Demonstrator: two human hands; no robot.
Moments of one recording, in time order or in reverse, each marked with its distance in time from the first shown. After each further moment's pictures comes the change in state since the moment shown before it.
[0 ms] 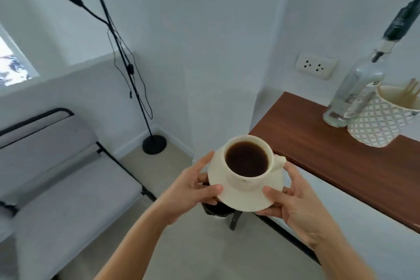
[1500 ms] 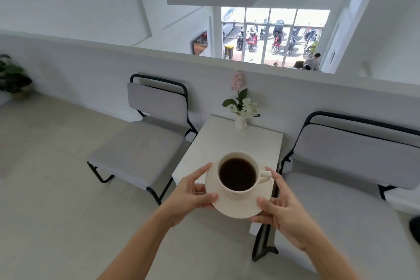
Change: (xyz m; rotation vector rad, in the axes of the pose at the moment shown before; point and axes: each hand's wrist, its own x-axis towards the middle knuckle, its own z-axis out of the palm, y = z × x) left_hand -0.666 -0.217 -0.444 -0.443 1.324 -0.132; right_hand -0.042 0.297 0.827 -0.432 -1.271 0.397
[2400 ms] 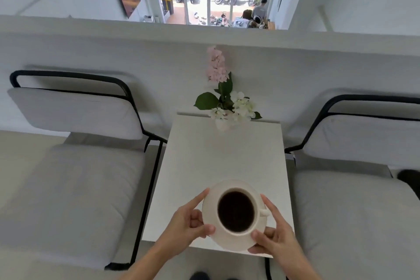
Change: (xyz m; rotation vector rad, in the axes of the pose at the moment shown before) left_hand 0.361 -0.115 -0.165 0.034 -0.295 -0.113; right_hand 0.321 0.101 -0.034 0.079 0.307 0.111
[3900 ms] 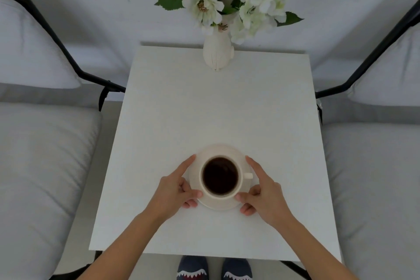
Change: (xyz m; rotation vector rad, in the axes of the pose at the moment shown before) left_hand 0.176 -0.191 -0.055 0.262 0.115 -0.178; right_hand 0.202 0.156 -0.033 -0.359 0.164 0.143
